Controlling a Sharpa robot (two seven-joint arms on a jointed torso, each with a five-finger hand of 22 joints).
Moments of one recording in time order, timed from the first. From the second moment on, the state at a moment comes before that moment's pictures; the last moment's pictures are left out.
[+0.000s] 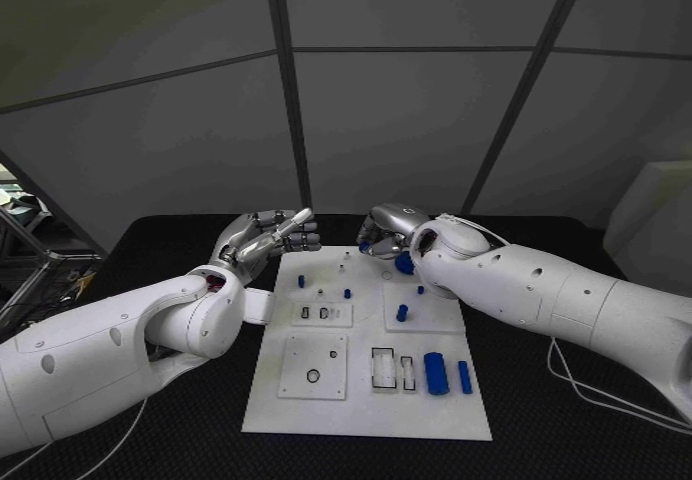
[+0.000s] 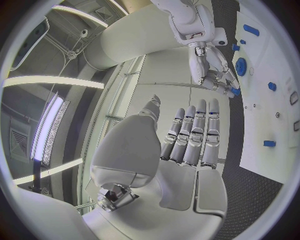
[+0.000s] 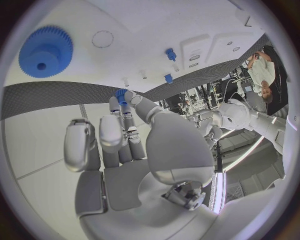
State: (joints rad) left arm 1.12 -0.83 0.09 1.57 -0.07 -0.38 0.41; left_hand 1.33 -0.01 0.04 0.11 0.08 0.79 0.20 0.28 0.07 0.89 0.18 0.24 0.07 1.02 0.14 0.17 0.10 0.19 0.80 0.25 0.41 0.17; right arm 1.22 -0.43 0.06 1.03 -1.57 -0.30 -0.04; right_hand 1.23 -0.01 0.49 -0.28 0.17 1.13 0.13 0.07 0.07 1.25 0.07 0.06 0.07 1.47 -0.01 1.20 0.95 0.08 1.39 0.10 1.45 1.28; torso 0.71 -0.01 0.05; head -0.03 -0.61
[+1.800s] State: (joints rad) left arm 1.14 -0.83 0.10 1.59 -0.08 -0.38 0.41; left_hand 1.33 -0.01 0.05 0.11 0.08 0.79 0.20 0.28 0.07 0.89 0.18 0.23 0.07 1.02 0.14 0.17 0.10 0.19 0.80 0.25 0.41 0.17; right arm 1.22 -0.27 0.06 0.82 -1.57 -0.25 -0.01; right_hand 1.19 -0.05 0.53 -0.28 0.15 1.08 0.16 0.06 0.07 1.13 0.10 0.05 0.06 1.45 0.01 1.18 0.88 0.08 1.34 0.12 1.42 1.19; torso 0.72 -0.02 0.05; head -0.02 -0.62
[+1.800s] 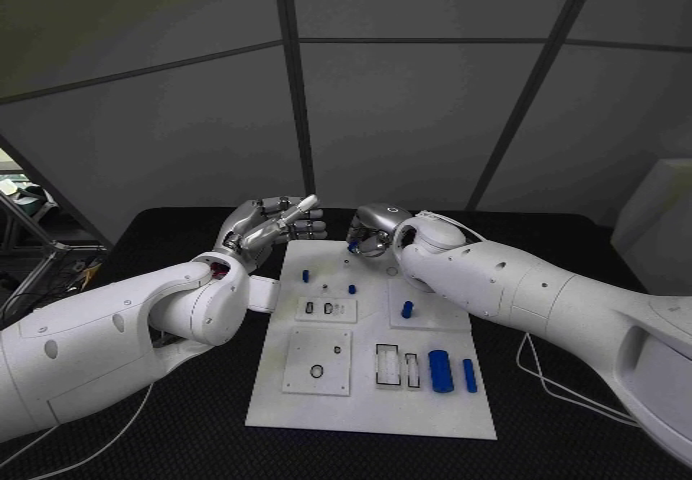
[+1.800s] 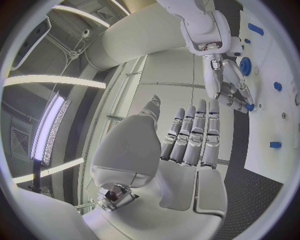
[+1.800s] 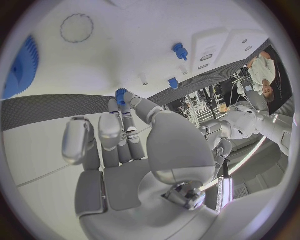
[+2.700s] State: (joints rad) left arm 1.15 -0.84 0.10 1.58 -0.08 -0.38 0.41; left_hand 1.33 -0.01 0.04 0.11 0.08 0.79 0.20 0.28 0.07 0.89 0.18 0.23 0.07 1.02 0.14 0.16 0.10 0.19 0.80 0.25 0.41 0.17; right arm 1.22 -0.40 0.06 0.96 -1.55 -0.29 -0.01; right_hand 1.19 -0.09 0.51 -0.26 0.15 1.04 0.17 0.06 0.07 1.12 0.10 0.08 0.07 1.44 0.02 1.16 0.84 0.08 1.31 0.13 1.39 1.14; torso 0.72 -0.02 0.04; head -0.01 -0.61
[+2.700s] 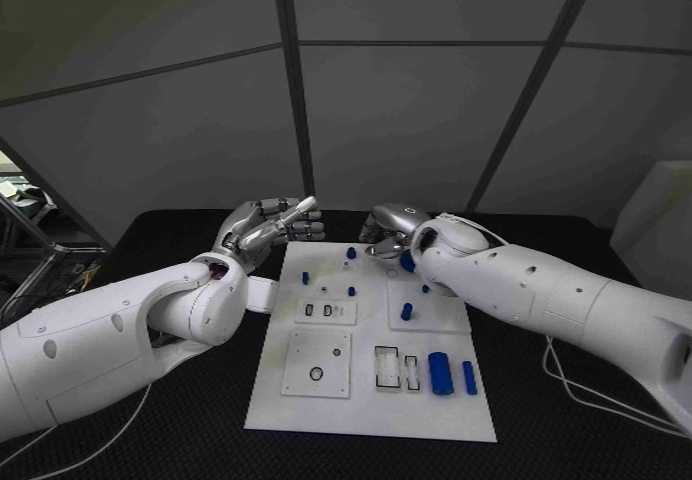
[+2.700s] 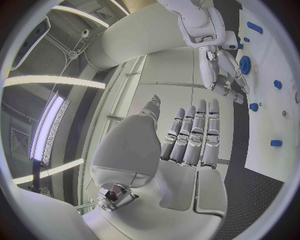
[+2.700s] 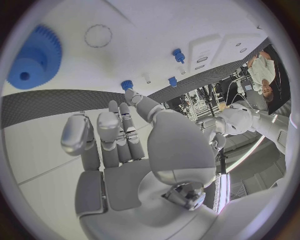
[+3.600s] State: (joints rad) left arm 1.15 -0.85 0.10 1.54 -0.08 -0.38 0.41; left_hand 1.33 -0.01 0.04 0.11 0.08 0.79 0.20 0.28 0.07 0.89 0.18 0.23 0.07 1.02 0.14 0.16 0.10 0.19 0.80 0.25 0.41 0.17; right arm 1.24 -0.62 0.06 1.09 -1.32 -0.17 -0.17; right_hand 1.22 -0.12 0.06 -0.01 0.16 0.95 0.12 0.06 0.07 1.46 0.04 1.38 1.31 1.47 -0.04 1.46 1.31 0.03 1.47 0.07 1.54 1.31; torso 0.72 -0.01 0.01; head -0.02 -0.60
